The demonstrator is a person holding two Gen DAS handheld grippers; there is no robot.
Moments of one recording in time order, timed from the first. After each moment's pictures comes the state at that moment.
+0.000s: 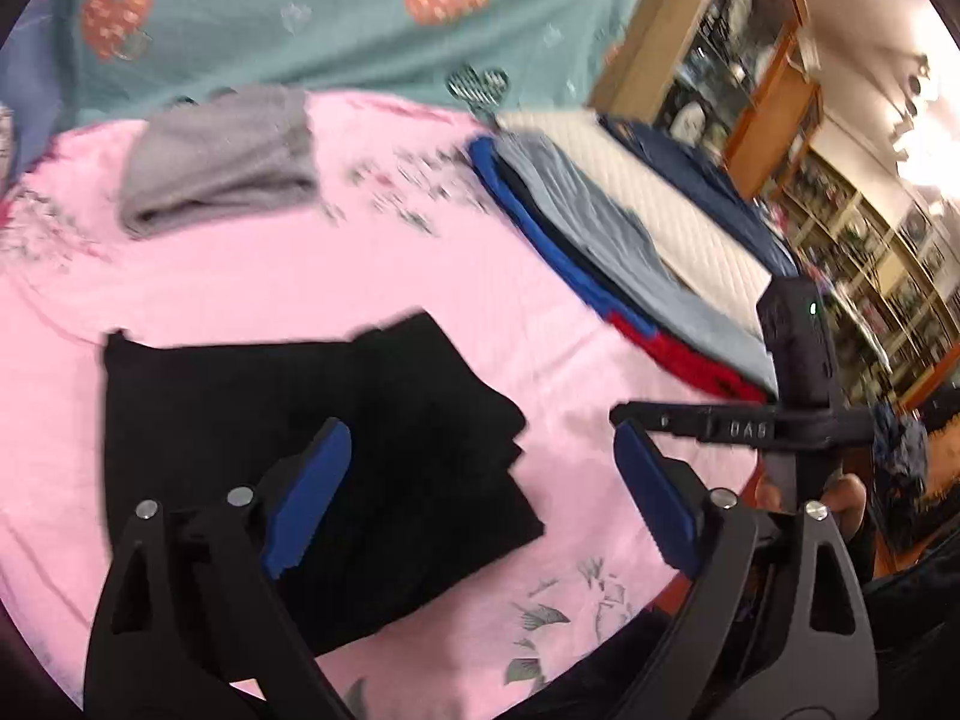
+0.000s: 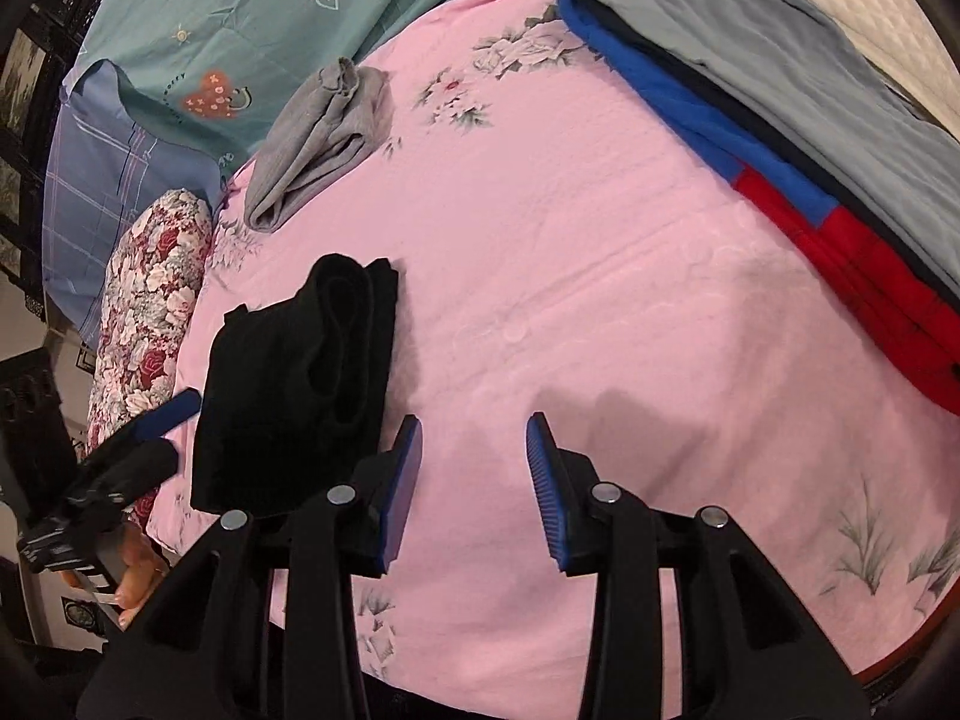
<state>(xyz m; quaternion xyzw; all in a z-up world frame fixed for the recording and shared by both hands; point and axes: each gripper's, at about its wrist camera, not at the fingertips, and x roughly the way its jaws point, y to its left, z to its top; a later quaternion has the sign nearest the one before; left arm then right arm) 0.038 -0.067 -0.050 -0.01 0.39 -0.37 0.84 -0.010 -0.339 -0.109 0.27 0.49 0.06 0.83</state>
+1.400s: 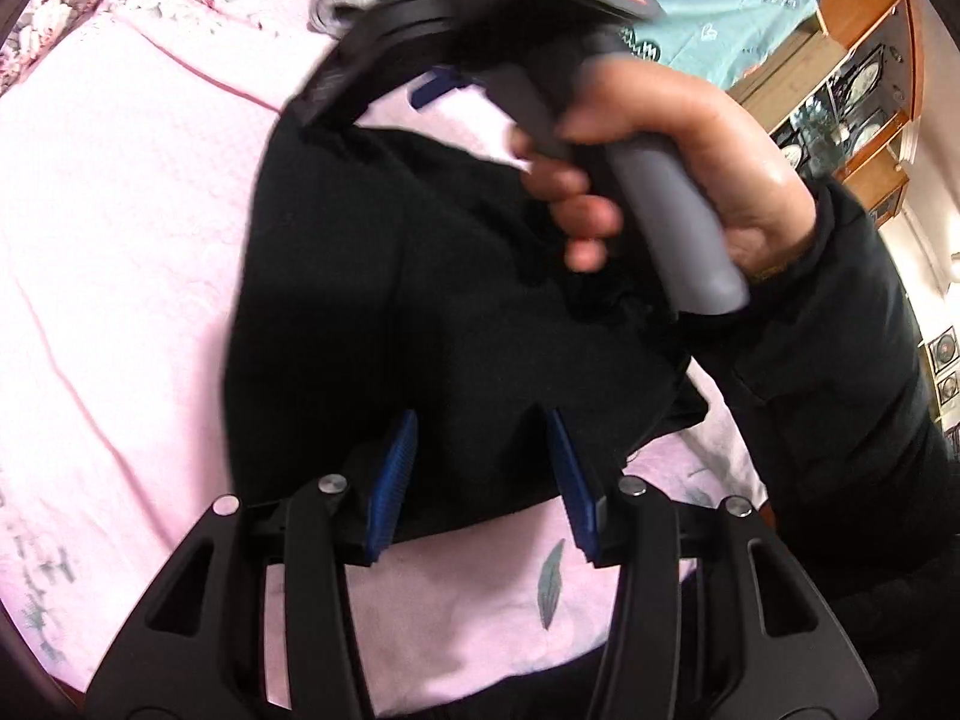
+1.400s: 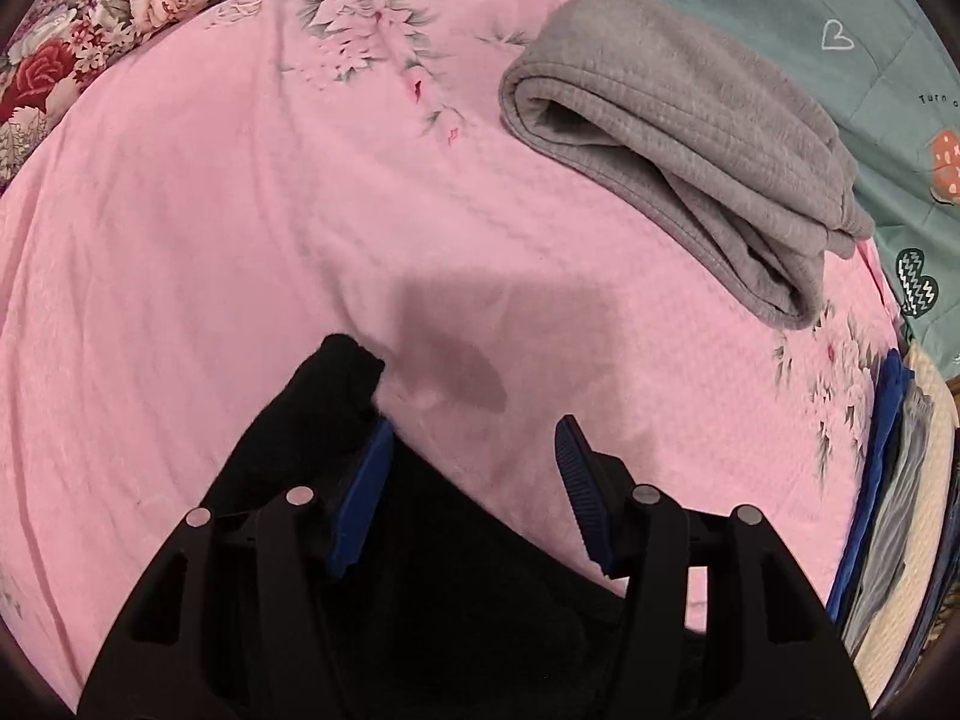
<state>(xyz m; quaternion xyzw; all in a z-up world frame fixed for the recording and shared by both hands) 0.050 0.048 -0.133 -0.10 0.50 -0.29 0.81 0.250 -0.023 -0.139 -0.18 0.57 0.09 0.80</state>
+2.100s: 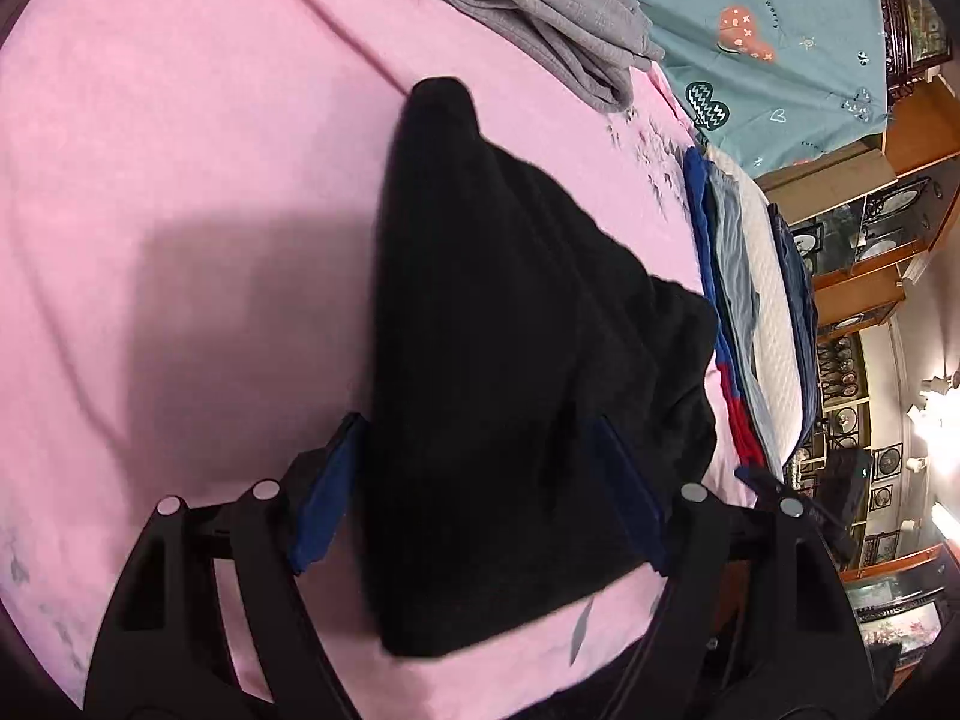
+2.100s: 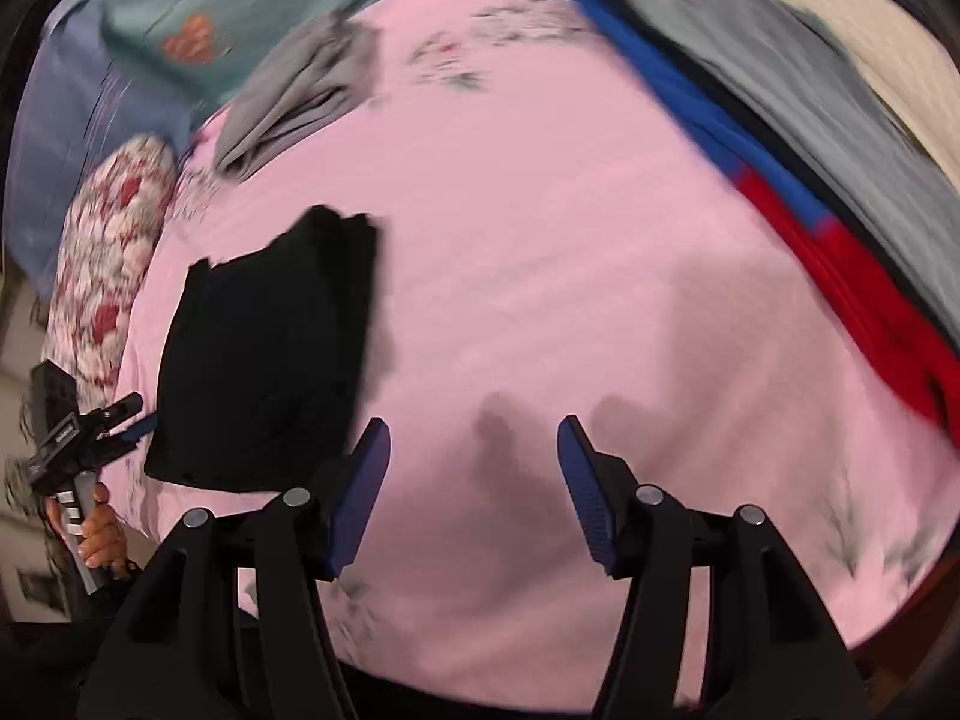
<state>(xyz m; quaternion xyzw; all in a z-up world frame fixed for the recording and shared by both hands) 0.119 0.084 -0.171 -0.22 0.57 -0.26 0.75 -0.031 -0.346 -0.107 0.24 0.52 0.00 0.82</state>
